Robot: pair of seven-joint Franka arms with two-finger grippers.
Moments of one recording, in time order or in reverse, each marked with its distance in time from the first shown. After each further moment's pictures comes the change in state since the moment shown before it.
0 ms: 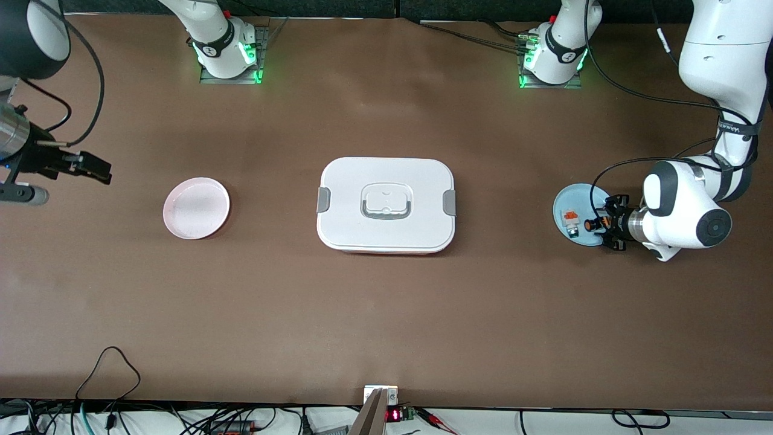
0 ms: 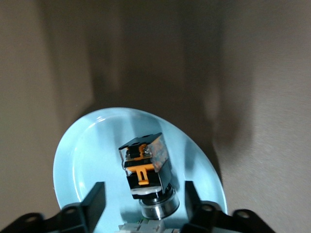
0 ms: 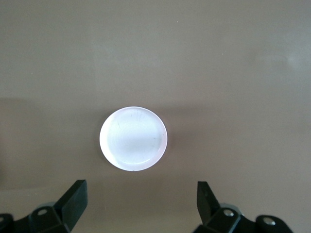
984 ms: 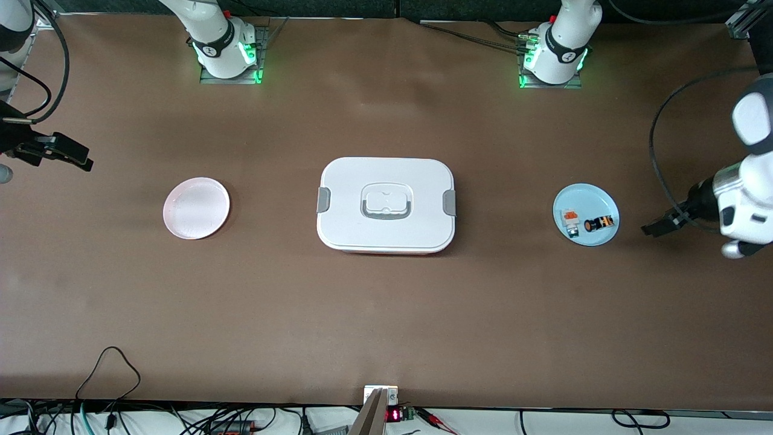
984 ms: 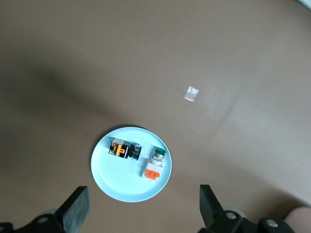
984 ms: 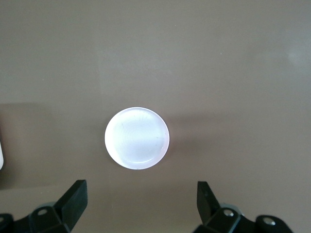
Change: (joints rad) left arm 0.020 -0.360 -0.050 0.142 -0.006 -0.191 0.934; right arm -0.020 -0.037 -0.044 0.009 0.067 -0.009 -0.044
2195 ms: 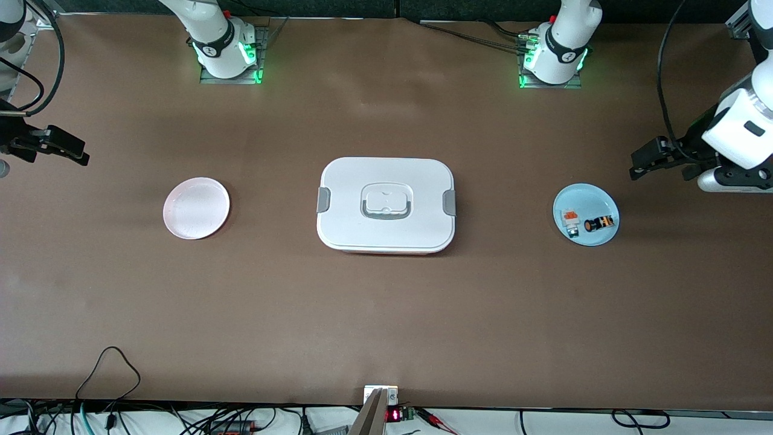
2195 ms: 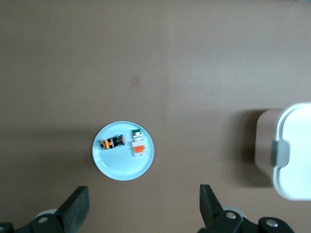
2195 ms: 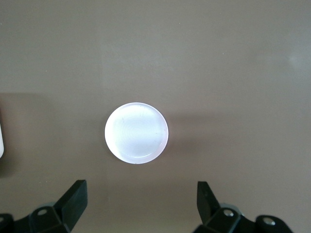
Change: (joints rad) left arm -0.170 -0.112 0.024 0.185 0.025 -0.264 0.402; right arm 0.000 0.002 0.001 0.029 0.000 -0.046 -0.042
